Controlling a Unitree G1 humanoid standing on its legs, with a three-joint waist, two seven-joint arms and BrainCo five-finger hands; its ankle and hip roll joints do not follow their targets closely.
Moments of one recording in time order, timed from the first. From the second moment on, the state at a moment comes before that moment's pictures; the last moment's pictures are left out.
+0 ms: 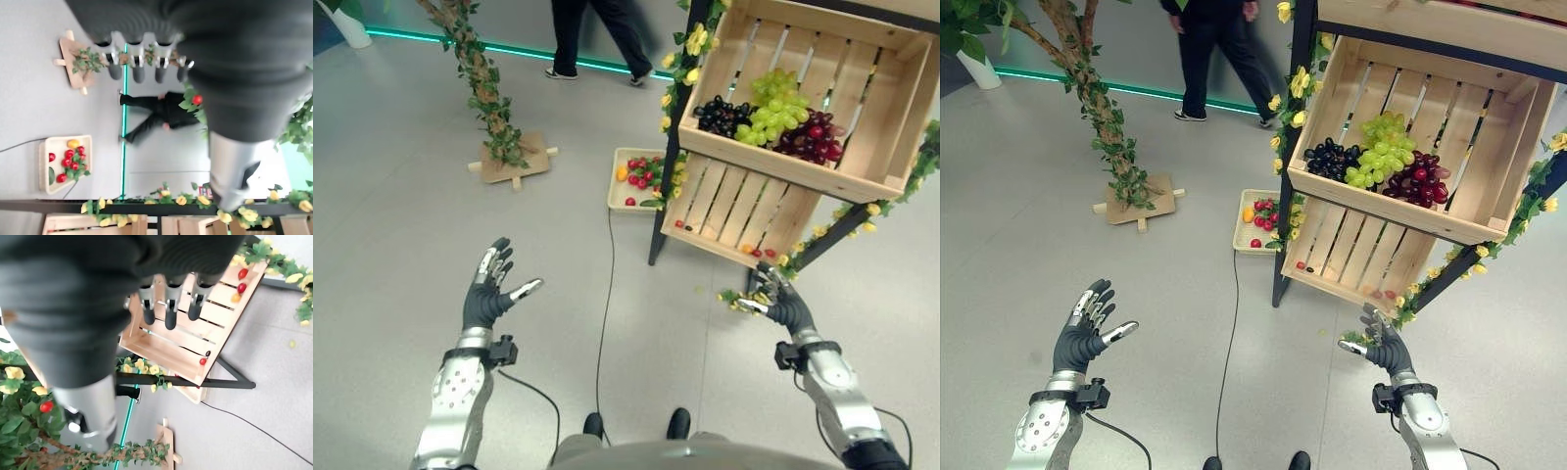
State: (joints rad) left arm 0.25 0.37 0.06 -0.03 -0.30 -0.26 0.04; right arm 0.12 -0.40 0.03 0.25 0.26 -0.17 0.04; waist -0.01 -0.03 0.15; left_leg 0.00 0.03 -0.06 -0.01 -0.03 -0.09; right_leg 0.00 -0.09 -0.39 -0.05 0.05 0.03
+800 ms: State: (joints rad) left arm 0.20 0.37 0.02 -0.06 -0.30 -0.26 0.05; right arm 0.16 -0.42 0.02 0.25 0.26 -0.18 0.02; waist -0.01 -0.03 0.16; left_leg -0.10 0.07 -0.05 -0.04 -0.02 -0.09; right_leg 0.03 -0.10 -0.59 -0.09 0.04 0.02
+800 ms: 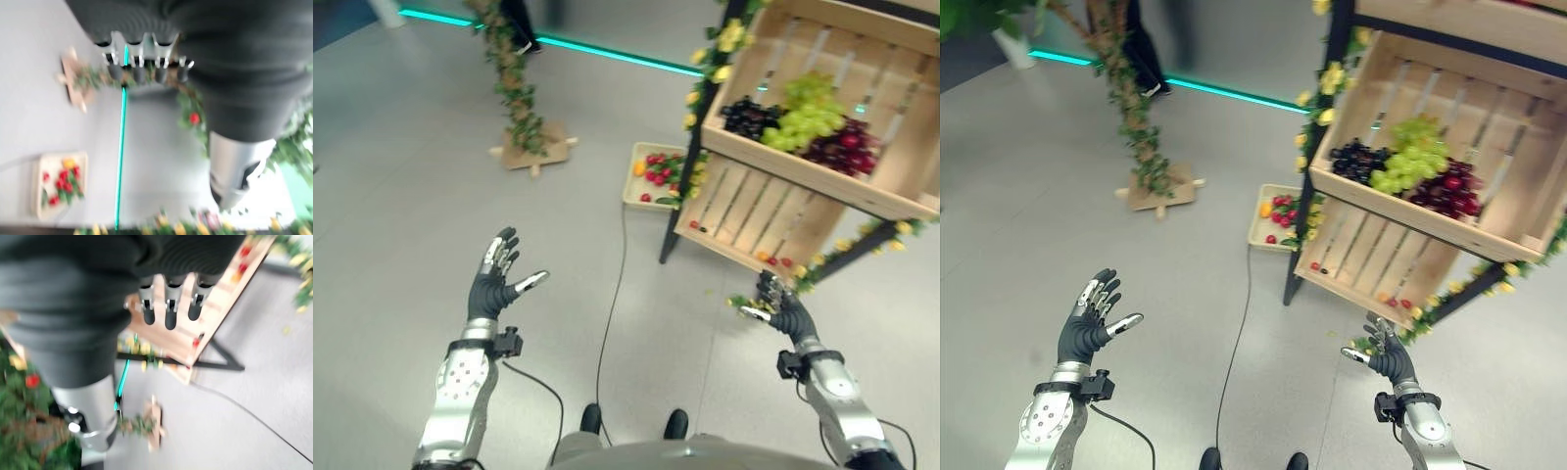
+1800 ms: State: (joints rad) left arm 0.24 0.41 0.02 -0.08 -0.30 -0.26 0.04; right arm 0.15 -0.36 0.01 0.29 0.26 -0.18 0.02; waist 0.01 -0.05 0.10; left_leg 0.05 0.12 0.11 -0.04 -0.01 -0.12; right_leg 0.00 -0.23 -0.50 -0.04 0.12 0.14
